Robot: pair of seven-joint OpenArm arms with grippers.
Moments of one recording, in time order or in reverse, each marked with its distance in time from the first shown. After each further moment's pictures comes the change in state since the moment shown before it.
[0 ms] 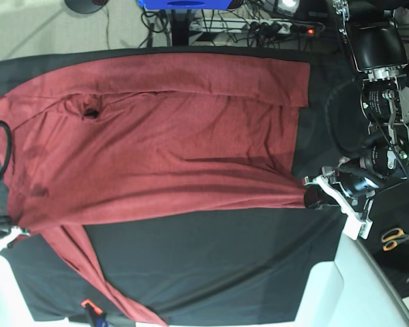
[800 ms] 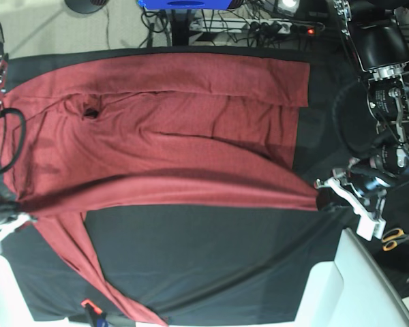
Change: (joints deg) left arm 0.2 -0.3 -3.6 1.6 0.0 0.0 0.3; right arm -5.0 -3.3 7.8 3.4 -0.4 -0.5 -3.6
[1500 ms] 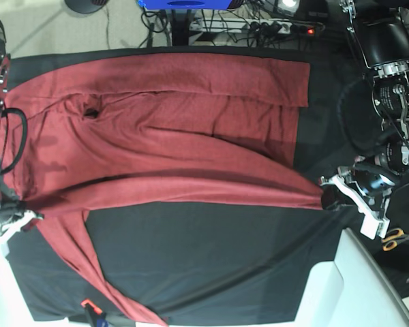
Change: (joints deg) left arm 1.0 -1.4 0.0 1.2 -0.1 0.0 0.2; right arm -0.8 -0.8 0.3 0.9 0.0 5.5 -1.9
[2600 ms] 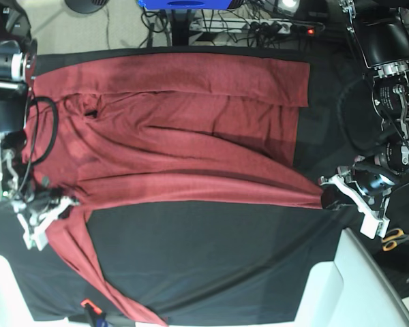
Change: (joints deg) left arm 0.0 0.0 0.0 -0.2 0.0 0.0 0.0; right arm -3.8 -7.4 -0.3 4.5 0.0 2.0 -5.0
